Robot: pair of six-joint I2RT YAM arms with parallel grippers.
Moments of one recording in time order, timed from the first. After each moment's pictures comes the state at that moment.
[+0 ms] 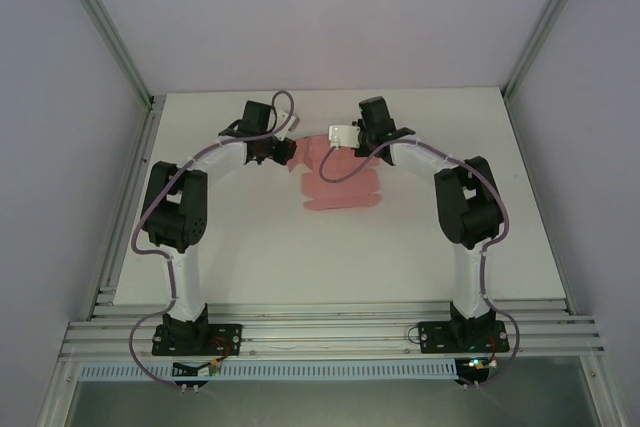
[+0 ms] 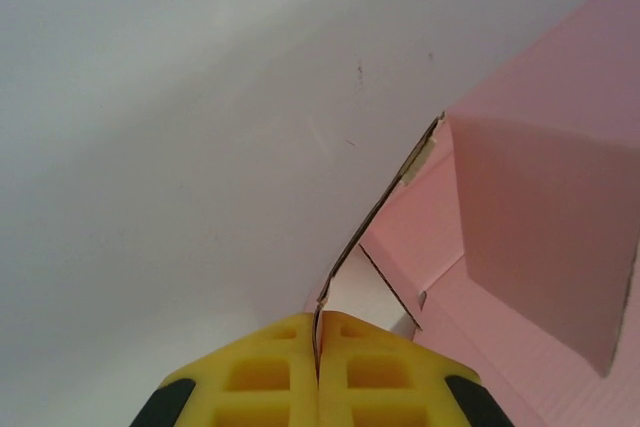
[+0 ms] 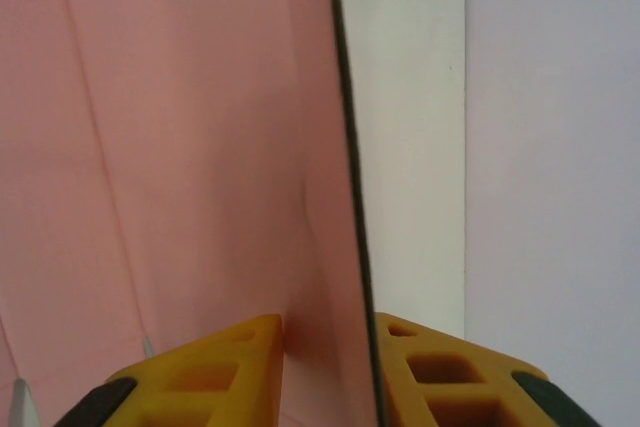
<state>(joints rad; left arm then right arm) -0.29 2.01 1.48 -0.32 0.31 0.15 0.44 2.05 1.52 -0.18 0.04 -1.28</state>
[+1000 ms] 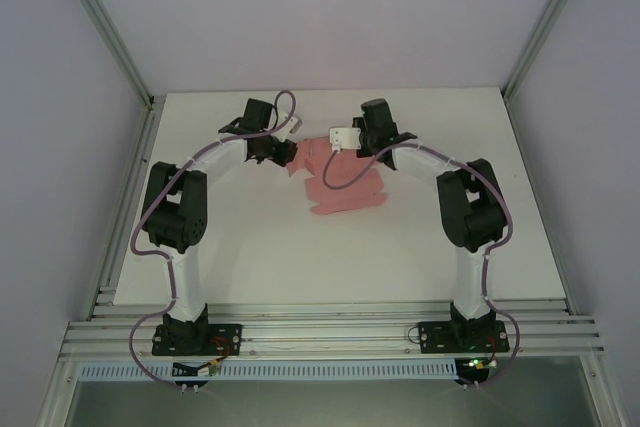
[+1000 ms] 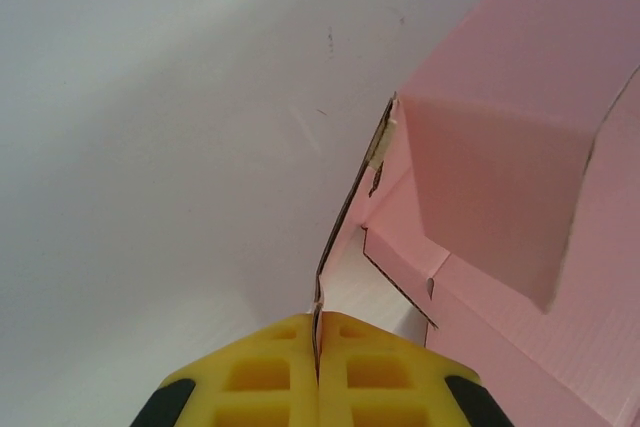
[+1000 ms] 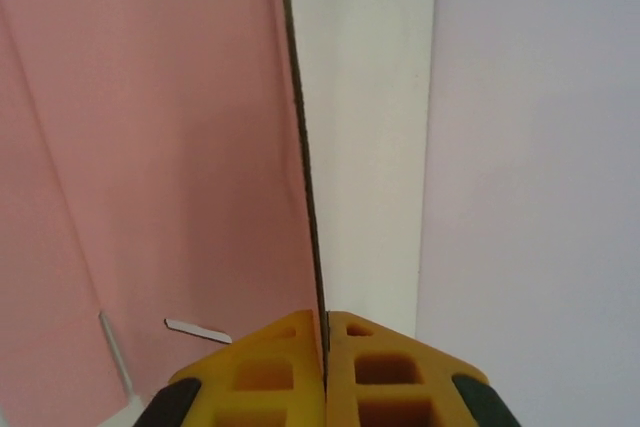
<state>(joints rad) -0.30 2.01 1.52 -0.43 0.34 0.18 0.45 2.01 1.42 -0.03 0.06 -1.38</state>
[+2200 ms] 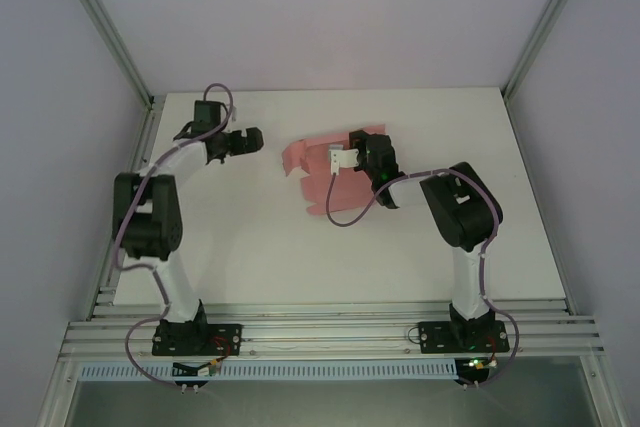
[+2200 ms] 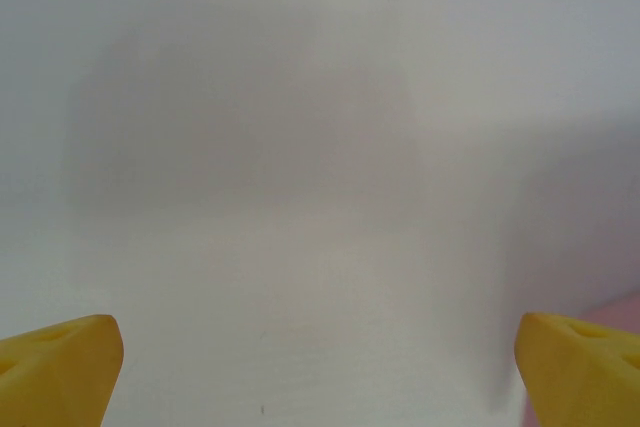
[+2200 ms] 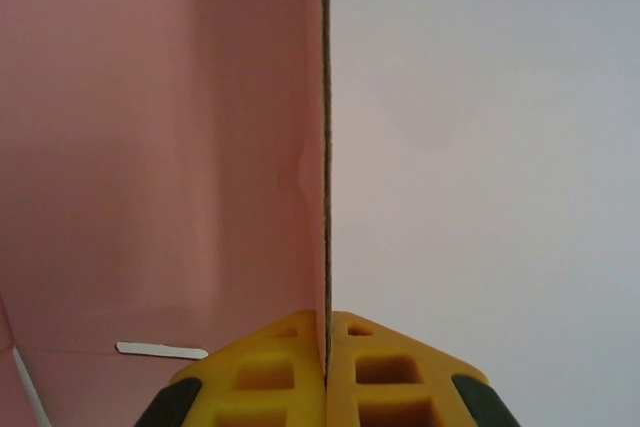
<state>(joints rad) -0.07 1.94 1.39 -0.32 0.20 -0.21 0.49 2.04 1.05 0.76 0.12 -1.52</state>
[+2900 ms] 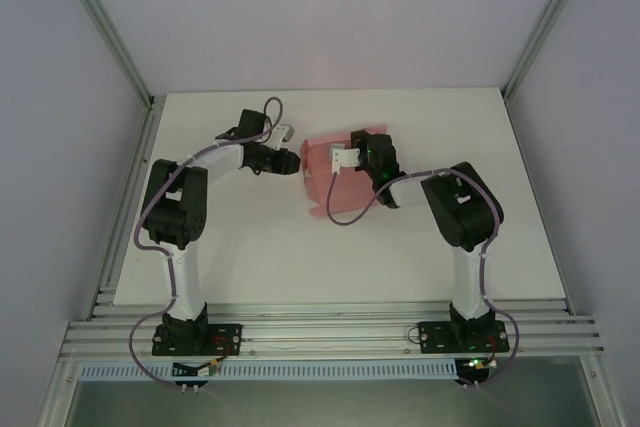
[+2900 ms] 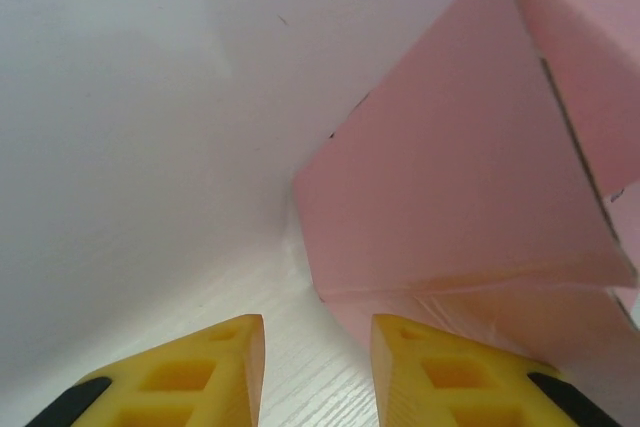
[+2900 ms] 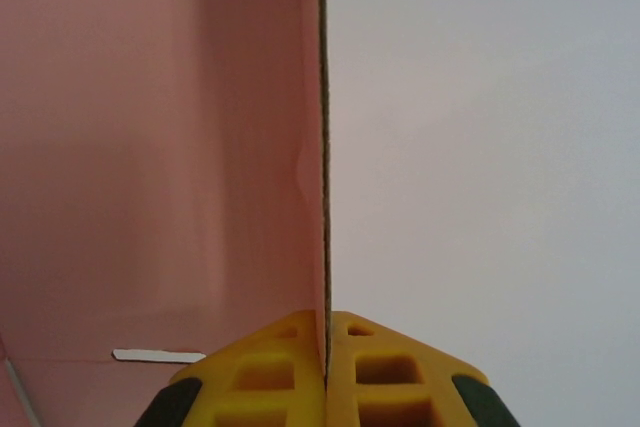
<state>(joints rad) -0.26 2.04 1.43 -0.39 0.54 -0.03 0.49 2.04 1.05 0.75 0.13 -1.50</state>
